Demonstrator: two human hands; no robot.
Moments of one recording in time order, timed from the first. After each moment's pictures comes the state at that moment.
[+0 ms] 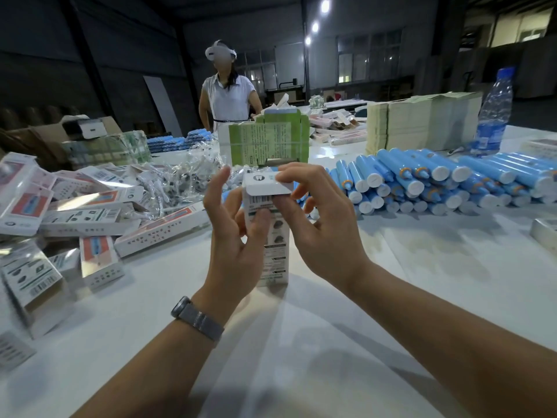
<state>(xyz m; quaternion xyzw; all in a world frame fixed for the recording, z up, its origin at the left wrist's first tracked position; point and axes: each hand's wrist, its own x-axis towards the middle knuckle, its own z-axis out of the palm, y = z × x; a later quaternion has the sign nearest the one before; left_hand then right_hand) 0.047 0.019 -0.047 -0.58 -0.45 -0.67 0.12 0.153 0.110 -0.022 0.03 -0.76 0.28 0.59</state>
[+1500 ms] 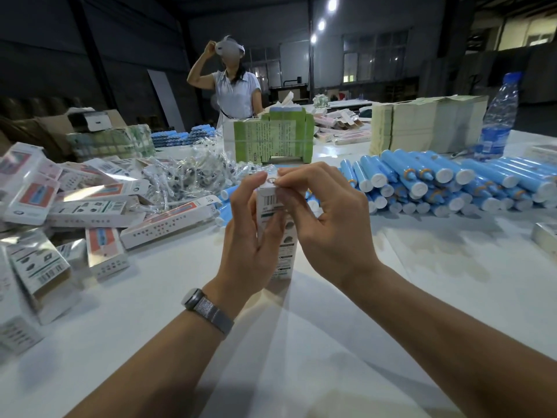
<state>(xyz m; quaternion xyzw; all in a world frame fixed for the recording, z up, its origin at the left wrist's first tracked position) 0.046 0.024 -0.053 -0.60 -0.48 -0.62 0.17 0.165 0.094 -0.011 0.03 -0.75 0.24 0.61</state>
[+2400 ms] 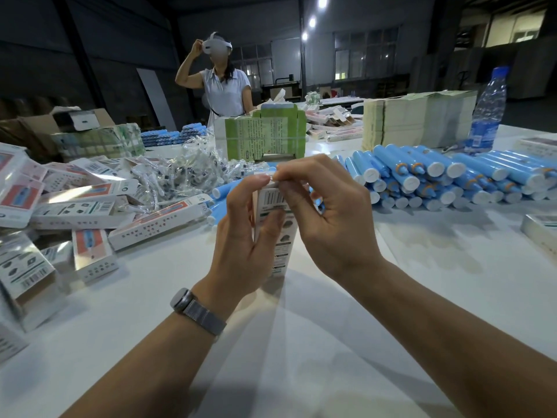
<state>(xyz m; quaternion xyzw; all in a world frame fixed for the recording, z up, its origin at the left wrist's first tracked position) 0.053 0.020 -0.047 -0.62 -0.48 -0.59 0.21 0.173 0.099 -0.010 0.04 -0.75 0.23 0.62</state>
